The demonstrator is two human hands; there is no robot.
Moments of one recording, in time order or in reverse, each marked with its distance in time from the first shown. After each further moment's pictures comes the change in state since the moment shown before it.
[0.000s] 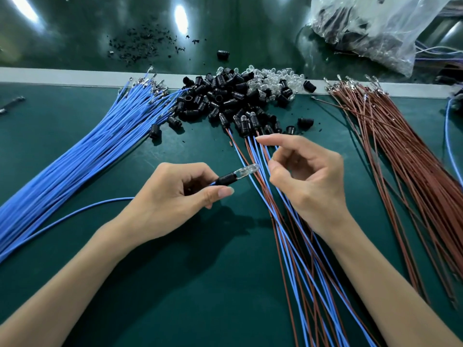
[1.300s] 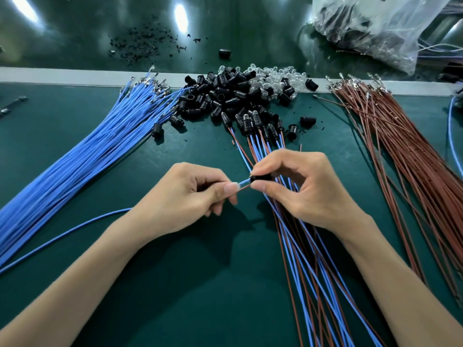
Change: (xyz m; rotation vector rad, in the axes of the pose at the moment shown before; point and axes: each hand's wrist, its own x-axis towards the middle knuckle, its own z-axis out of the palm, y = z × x) left_hand 0.006 0.004 0.001 -0.040 -0.133 -0.090; right_hand 0.005 0.009 -0.009 -0.170 -0.309 -0.075
